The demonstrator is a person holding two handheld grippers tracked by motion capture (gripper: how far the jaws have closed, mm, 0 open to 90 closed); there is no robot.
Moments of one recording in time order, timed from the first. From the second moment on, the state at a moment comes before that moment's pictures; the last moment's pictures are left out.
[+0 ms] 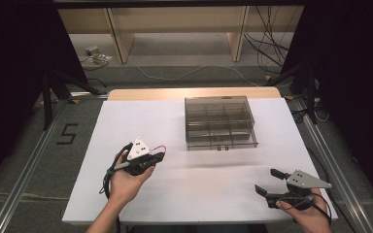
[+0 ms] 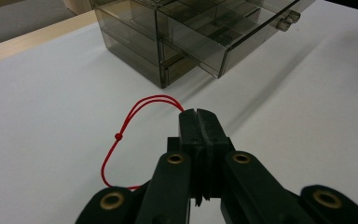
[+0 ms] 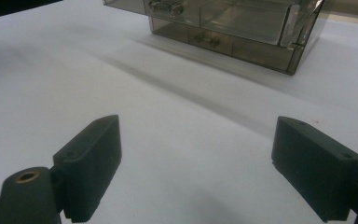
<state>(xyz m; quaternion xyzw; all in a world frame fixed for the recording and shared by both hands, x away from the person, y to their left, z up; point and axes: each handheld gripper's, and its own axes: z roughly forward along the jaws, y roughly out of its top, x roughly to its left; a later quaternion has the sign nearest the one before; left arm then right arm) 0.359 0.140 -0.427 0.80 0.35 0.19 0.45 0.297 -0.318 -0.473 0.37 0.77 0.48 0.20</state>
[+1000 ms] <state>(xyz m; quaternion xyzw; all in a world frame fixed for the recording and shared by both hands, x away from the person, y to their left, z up) 0.367 0.115 -0.412 0.80 0.33 0.19 0.46 0.297 -0.318 -0.474 0.36 0.77 0.48 0.20</state>
